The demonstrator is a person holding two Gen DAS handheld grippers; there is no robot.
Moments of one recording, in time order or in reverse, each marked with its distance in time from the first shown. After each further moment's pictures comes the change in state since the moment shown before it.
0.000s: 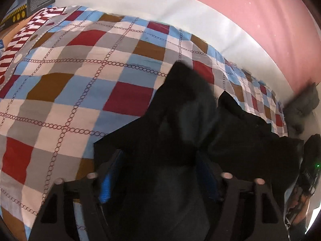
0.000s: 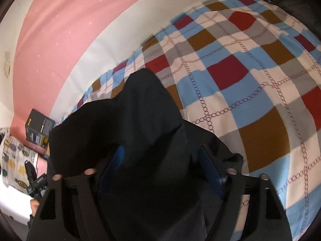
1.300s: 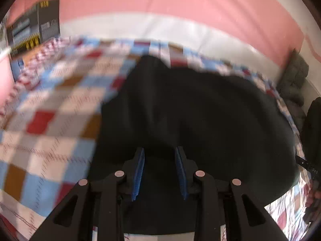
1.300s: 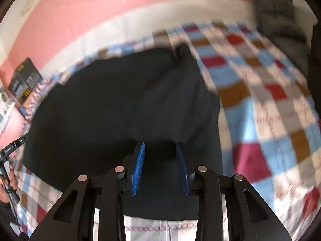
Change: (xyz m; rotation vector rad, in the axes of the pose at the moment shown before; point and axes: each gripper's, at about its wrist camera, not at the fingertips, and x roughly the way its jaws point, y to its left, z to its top) left arm -0.063 -0.031 -0.141 0.167 -0.162 0.073; right arm -0.061 0.040 -0.146 -0.256 -0.032 -0.230
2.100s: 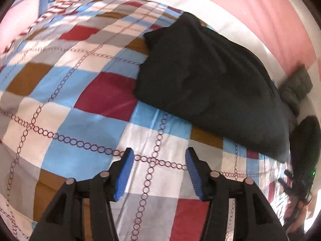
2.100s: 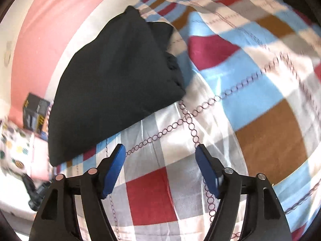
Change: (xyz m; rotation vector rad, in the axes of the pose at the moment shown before) left arm -0.051 0.063 -0.110 -0.248 0.168 -0.061; right arm -0.025 -0.076 -0.103 0.408 0.130 0.191
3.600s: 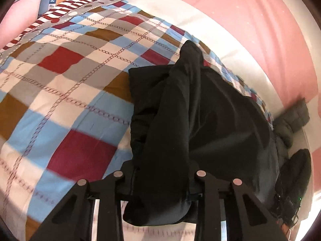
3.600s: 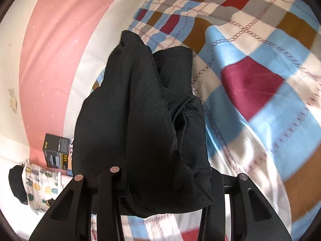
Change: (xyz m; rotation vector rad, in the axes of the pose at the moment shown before) left arm 0.003 -0.027 0.073 -0.114 -0.083 -0.068; right arm 0.012 0.024 0.057 0.195 -0.073 0.152
